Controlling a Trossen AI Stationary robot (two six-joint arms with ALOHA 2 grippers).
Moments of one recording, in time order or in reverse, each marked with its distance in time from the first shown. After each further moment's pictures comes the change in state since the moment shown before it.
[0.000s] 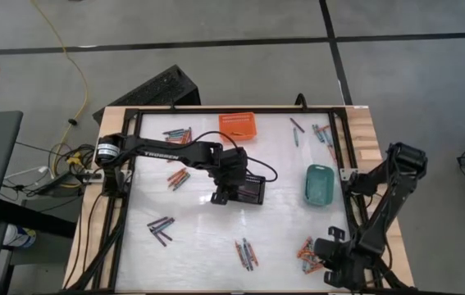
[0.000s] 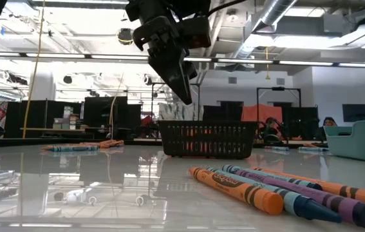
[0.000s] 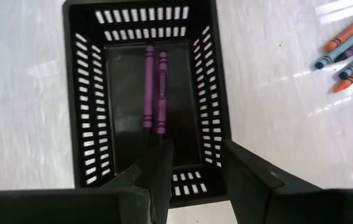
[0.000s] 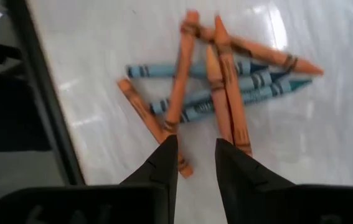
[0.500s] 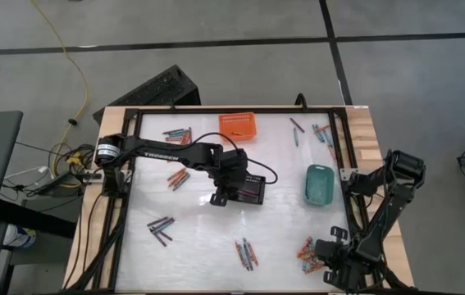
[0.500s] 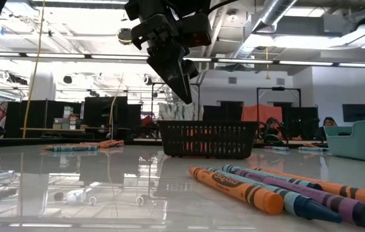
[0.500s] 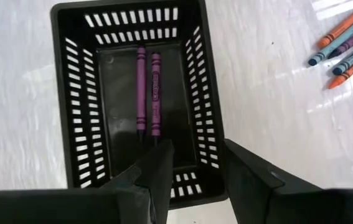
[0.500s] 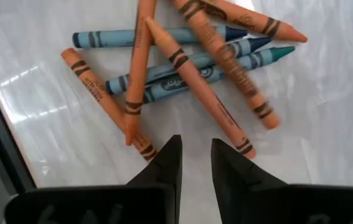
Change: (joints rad) left arm -0.011 0.000 0.000 -0.001 0.001 0.018; right arm 0.007 0.082 0.036 -0.096 -0.031 0.018
